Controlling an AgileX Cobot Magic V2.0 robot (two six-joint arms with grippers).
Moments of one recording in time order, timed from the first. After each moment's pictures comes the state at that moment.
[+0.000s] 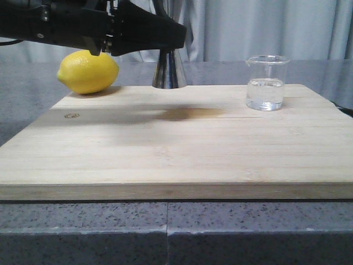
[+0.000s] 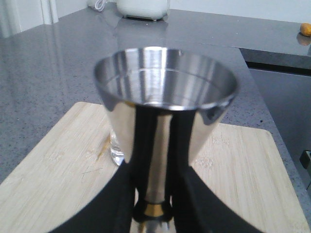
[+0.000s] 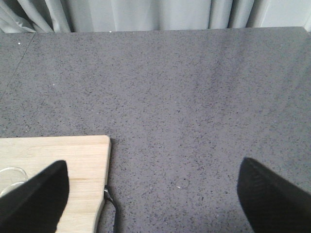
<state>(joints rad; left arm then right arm) -0.36 1.73 -1.02 -1.72 1.15 2.16 -0.06 0.86 -0.98 0.01 0.64 0.00</state>
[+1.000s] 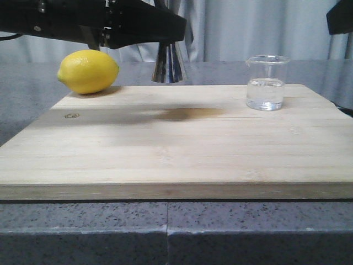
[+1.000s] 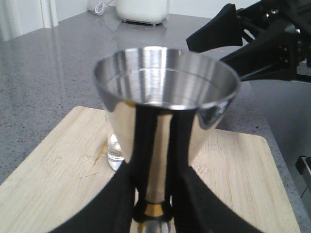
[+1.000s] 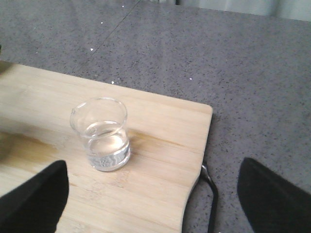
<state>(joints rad) -0.36 1.72 -1.02 -1.72 1.15 2.13 0.25 0.86 -0.54 0.02 0.13 -0.03</state>
